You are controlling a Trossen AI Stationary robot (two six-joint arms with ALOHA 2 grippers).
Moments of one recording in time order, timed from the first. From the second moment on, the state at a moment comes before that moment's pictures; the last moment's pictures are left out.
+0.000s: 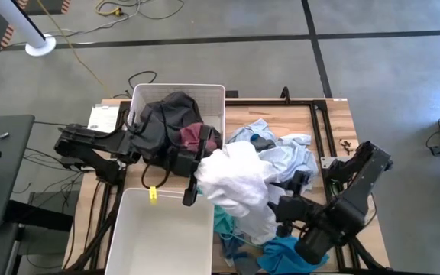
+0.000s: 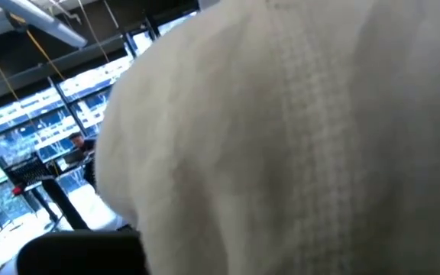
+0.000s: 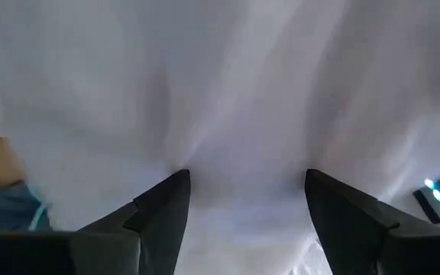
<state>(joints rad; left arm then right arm) -0.28 1.52 1.78 -0.12 -0.04 0.43 0.83 1.72 1.90 -1.55 0.99 0.84</state>
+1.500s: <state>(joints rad) -0.36 1.52 1.82 -0.22 -0.07 0.44 0.64 1.72 1.73 -0.95 1.04 0.39</state>
